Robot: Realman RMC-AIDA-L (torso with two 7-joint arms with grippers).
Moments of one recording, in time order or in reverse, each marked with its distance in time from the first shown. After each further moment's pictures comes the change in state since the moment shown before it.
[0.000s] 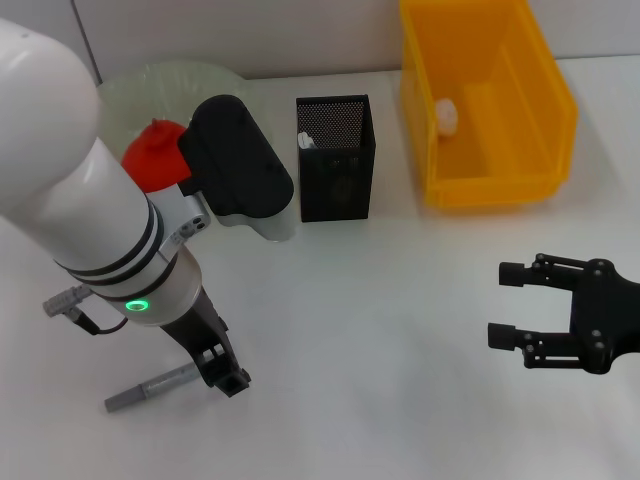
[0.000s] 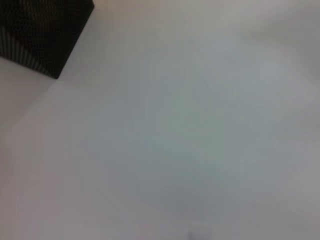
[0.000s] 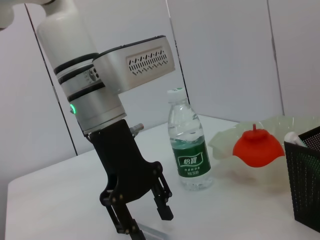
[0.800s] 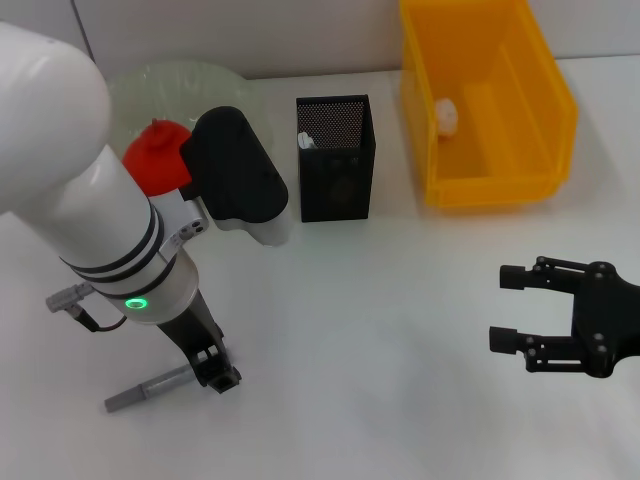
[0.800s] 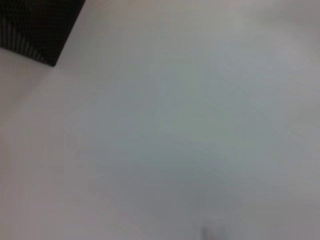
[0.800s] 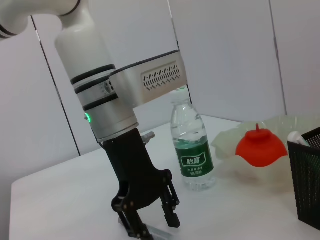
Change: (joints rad) left arm -0.039 0.000 -0.013 -0.128 -0.011 -0.053 0.063; right arm -0.004 0.000 0.000 -0.001 0.001 -0.011 0.000
